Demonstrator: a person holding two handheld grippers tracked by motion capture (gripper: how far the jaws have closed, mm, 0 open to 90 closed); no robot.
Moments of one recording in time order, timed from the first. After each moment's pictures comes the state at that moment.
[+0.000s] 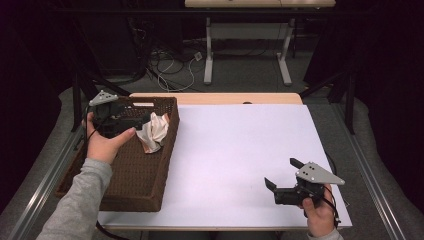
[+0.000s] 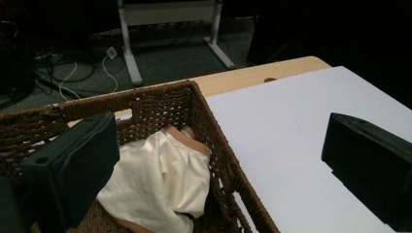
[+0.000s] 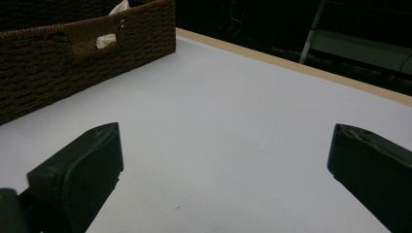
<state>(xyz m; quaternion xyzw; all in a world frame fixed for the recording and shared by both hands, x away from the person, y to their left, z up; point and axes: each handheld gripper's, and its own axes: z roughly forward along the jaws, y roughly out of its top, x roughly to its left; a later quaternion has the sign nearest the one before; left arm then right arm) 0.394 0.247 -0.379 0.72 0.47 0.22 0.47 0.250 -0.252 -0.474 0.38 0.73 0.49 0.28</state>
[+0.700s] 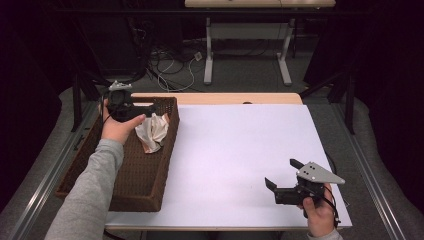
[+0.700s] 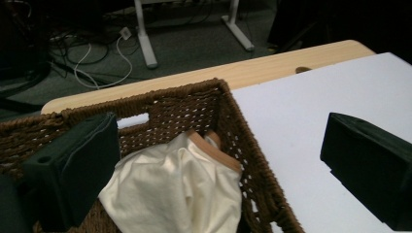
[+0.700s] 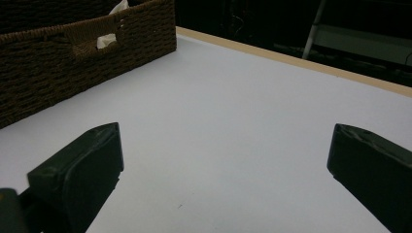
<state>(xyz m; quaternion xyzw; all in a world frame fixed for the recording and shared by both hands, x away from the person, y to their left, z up) 0.450 0.237 -0.396 0.73 0.49 0.23 0.41 0.252 -0.254 -0.477 0.39 0.73 0.49 0.27</state>
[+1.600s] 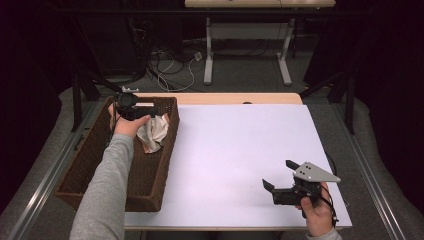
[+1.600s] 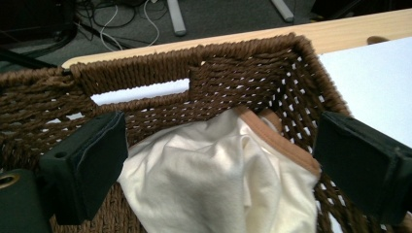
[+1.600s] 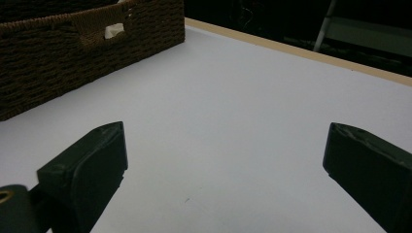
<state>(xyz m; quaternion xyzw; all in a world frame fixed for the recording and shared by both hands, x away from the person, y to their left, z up) 0.496 0.241 -0.450 0.73 0.54 0.22 0.35 0.256 -0.251 -0.482 0.38 0.74 0.49 0.25</state>
